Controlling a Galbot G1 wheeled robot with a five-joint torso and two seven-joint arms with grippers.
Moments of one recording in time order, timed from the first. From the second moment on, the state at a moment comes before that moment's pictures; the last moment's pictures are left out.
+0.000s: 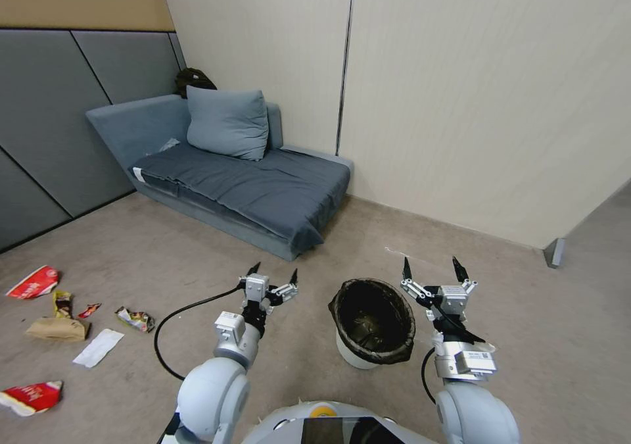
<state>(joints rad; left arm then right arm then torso) 1.56 -1.34 -0.31 -2.36 -0.34 0.53 0.00 -1.77 1.61 0.62 2.36 -0.15 0.13 0.01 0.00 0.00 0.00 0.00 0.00</state>
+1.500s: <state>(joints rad) 1.23 -1.37 -0.06 -2.09 -0.79 0.74 -0.38 -1.74 1.61 0.62 2.36 -0.13 0.10 0.01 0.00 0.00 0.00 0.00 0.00</state>
